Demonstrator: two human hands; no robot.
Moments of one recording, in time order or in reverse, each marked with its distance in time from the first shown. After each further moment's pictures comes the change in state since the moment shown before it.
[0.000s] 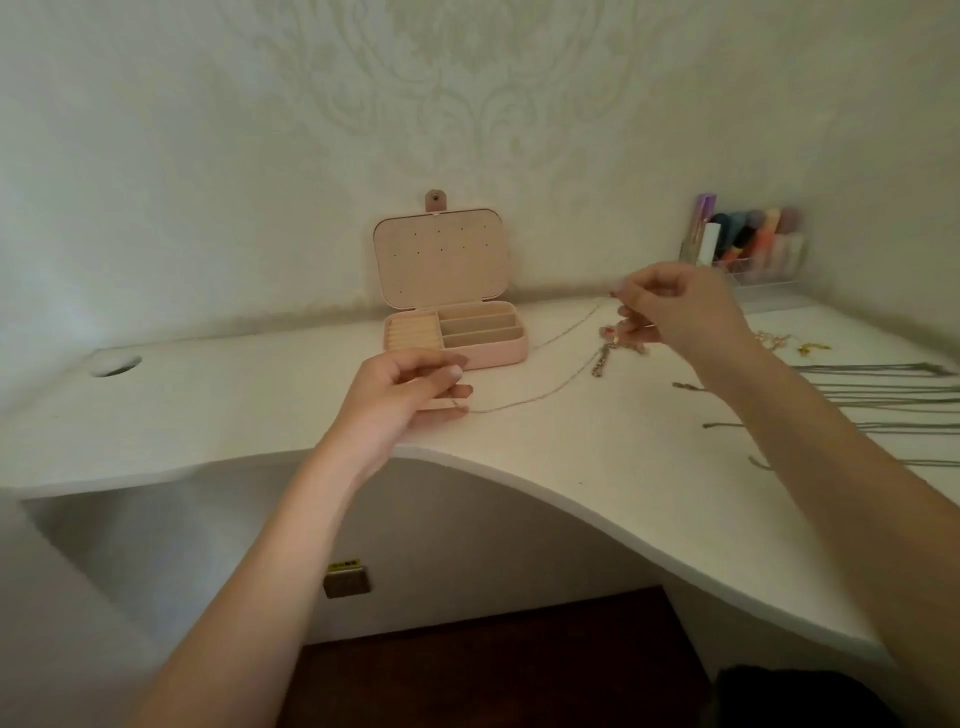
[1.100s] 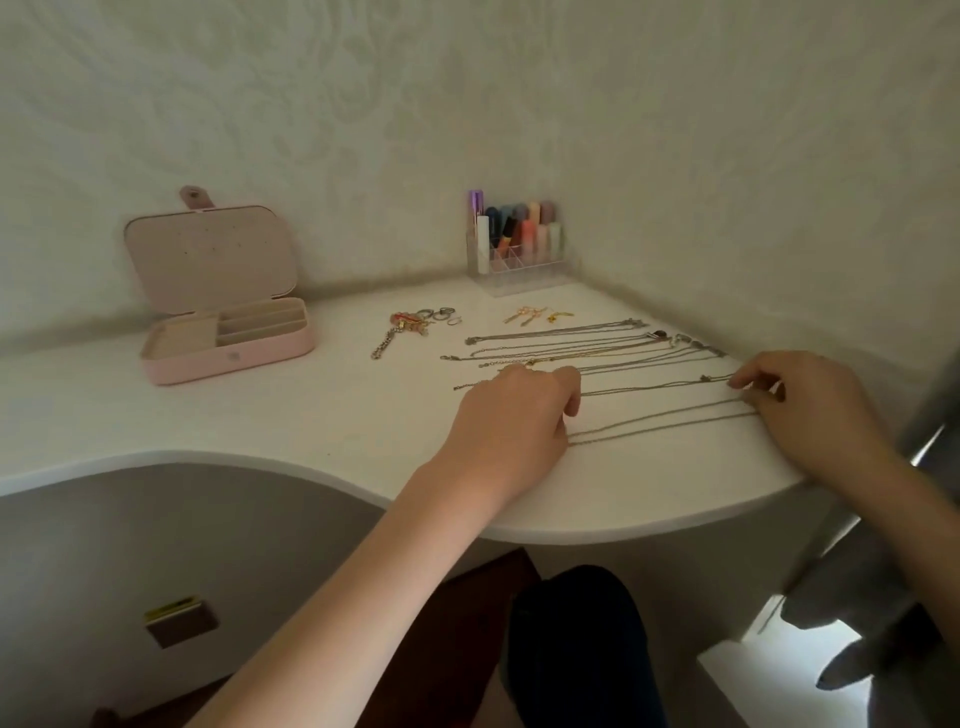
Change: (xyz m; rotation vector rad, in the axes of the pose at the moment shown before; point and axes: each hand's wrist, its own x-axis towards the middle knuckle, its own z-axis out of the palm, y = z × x) left_hand -0.080 0.014 0.254 1.124 -0.443 0.595; right_hand -0.148 0.046 -0.270 -1.084 0.342 0.078
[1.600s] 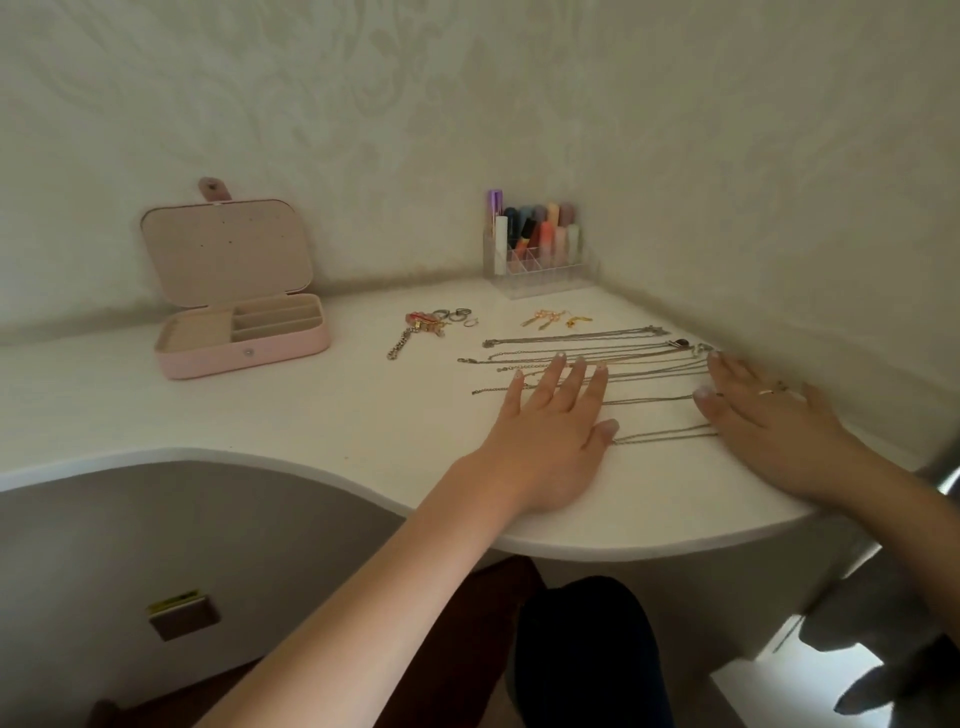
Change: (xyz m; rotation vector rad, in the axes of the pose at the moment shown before) left_hand 0.012 -0.015 0.029 0.019 -0.305 0.009; right_hand 0.000 -0.028 0.013 -0.226 -0.434 -0.044
